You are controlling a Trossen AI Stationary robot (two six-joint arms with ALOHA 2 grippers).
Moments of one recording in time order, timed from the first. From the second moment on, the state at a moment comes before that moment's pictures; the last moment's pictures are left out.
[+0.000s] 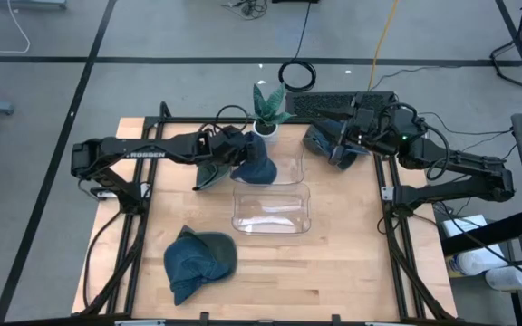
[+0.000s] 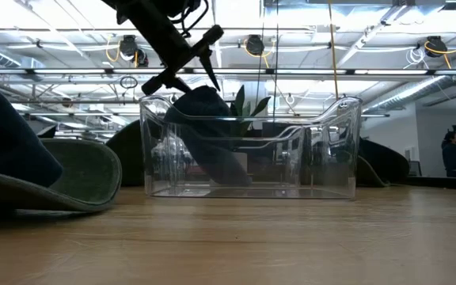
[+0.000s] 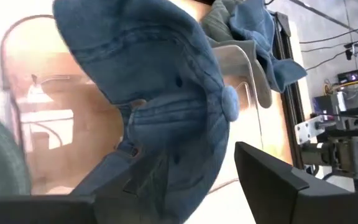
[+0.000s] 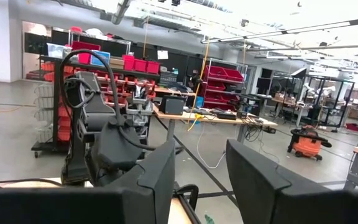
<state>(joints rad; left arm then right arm) 0.24 1.52 1.17 -0.38 -0.17 -1.21 -0.22 0.98 1.03 0.13 0.13 -0.17</state>
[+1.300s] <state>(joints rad) 0.19 1.55 1.17 -0.43 -0.28 -1.24 -0.22 0.98 1.03 0.06 0.13 -0.17</state>
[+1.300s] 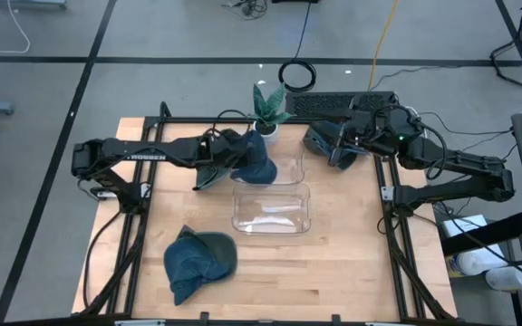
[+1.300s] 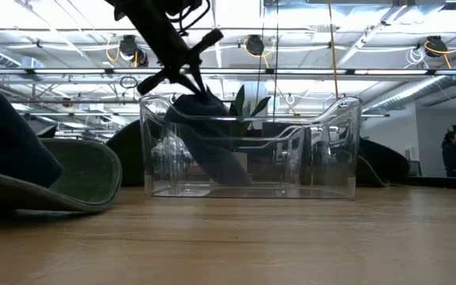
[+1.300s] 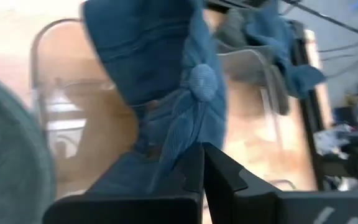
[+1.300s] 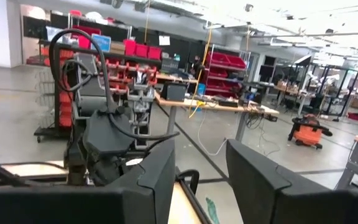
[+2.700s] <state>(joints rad) 0.23 1.57 1.17 -0.27 -0.04 -1.15 -0.22 0.98 1.03 0.05 0.13 -0.17</state>
